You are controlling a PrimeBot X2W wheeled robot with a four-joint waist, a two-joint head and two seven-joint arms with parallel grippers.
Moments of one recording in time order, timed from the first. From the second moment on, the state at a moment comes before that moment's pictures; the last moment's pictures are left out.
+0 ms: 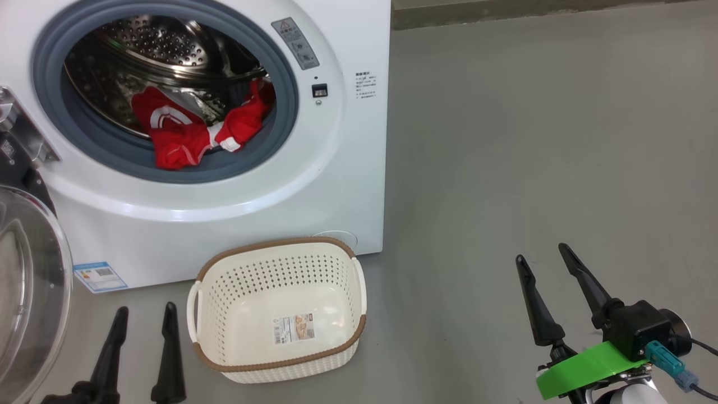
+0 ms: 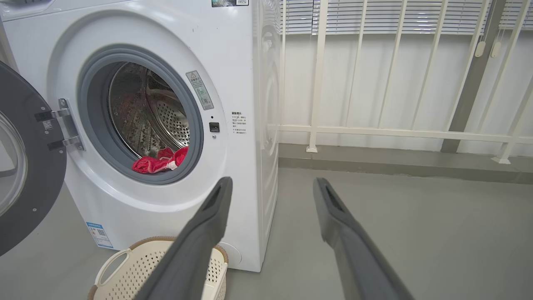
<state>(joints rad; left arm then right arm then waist) 0.06 0.05 0.09 0.03 -0.28 -0.08 -0.25 -0.04 -0.05 0.04 0.16 0.18 0.13 -0.26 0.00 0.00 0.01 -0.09</state>
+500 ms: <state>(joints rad) 0.06 0.05 0.10 0.07 -0.24 -0.09 -0.25 -0.04 -0.05 0.04 0.18 0.18 0.13 -0.26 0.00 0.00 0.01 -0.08</state>
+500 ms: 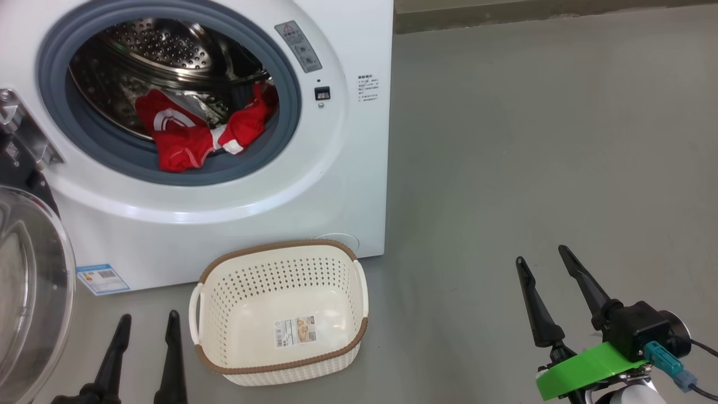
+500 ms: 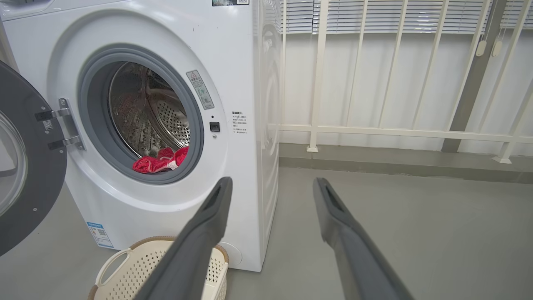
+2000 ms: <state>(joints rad) 0.06 0.05 0.13 0.06 -0.24 -0.09 -0.25 -0.04 -0.05 0.05 0.18 0.18 0.13 -0.26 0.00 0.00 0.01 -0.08</state>
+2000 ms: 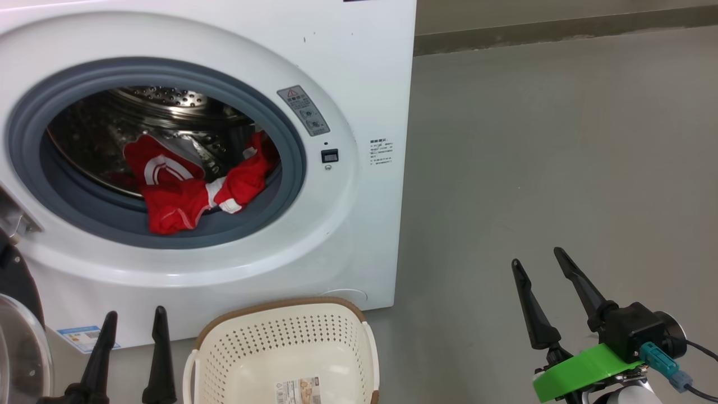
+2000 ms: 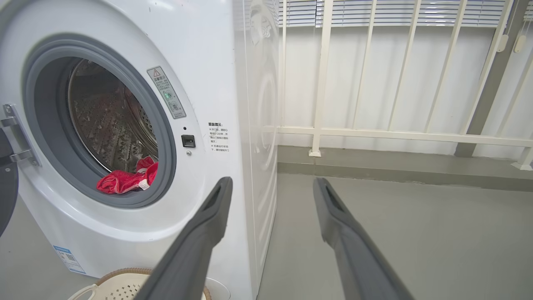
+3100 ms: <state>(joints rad) -0.23 0.04 0.12 0.17 -0.19 -0.08 -0.25 -0.11 -0.05 0.04 0.15 0.18 0.13 -0.26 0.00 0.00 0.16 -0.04</state>
